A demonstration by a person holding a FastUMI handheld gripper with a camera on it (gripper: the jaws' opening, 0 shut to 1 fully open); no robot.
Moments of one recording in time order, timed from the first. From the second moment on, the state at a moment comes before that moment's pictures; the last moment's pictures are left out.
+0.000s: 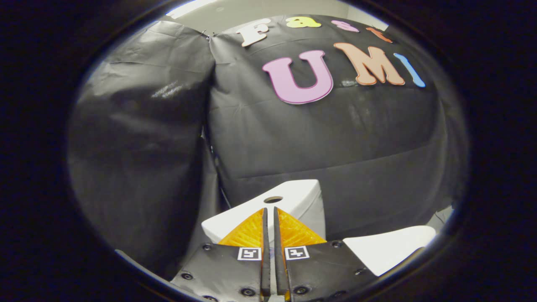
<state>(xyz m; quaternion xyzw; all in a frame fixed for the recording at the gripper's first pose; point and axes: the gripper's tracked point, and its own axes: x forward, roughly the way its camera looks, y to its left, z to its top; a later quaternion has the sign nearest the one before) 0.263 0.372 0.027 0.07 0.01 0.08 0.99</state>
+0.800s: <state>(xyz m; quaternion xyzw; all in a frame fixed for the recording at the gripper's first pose) 0.179 0.045 0.069 -0.01 -0.03 -0.09 1.00</state>
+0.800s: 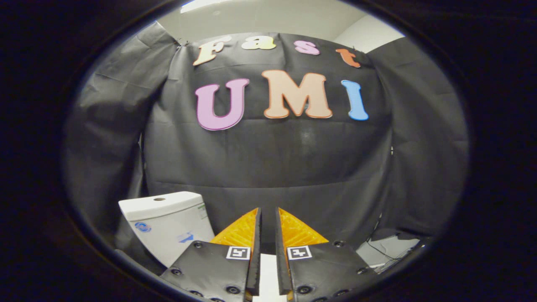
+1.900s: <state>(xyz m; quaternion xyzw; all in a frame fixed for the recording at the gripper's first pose) 0.066 -0.010 -0.024 -0.05 0.05 -0.04 1.00</state>
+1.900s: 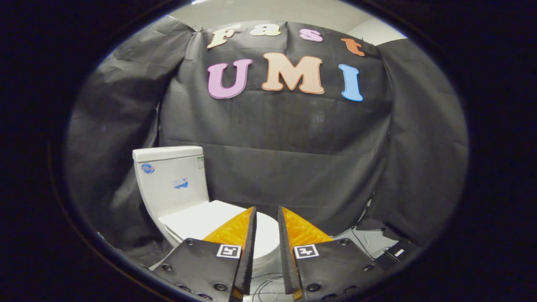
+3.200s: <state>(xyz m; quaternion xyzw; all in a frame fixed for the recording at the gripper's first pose) -0.009 -0.003 -0.003 0.00 0.00 0.00 1.00</state>
